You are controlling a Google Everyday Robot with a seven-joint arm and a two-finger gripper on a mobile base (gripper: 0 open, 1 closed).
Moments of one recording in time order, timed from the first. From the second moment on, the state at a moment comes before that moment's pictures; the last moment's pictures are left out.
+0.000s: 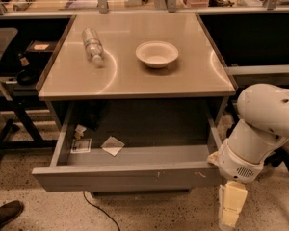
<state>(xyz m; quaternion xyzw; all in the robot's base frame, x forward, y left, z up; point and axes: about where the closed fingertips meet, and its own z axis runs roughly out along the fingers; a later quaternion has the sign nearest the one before) 0.348 -0.184 0.693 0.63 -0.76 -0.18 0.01</state>
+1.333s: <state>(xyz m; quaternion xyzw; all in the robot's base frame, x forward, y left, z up) 0.378 -0.167 0.678 0.64 -0.75 -0.18 -0.01</state>
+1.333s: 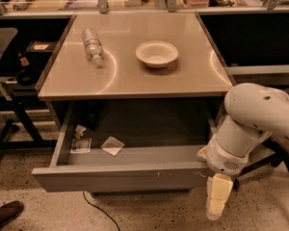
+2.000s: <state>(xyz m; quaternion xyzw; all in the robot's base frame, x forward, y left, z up) 0.350 -0.172 0.670 0.61 -0.76 -0.20 0.02</state>
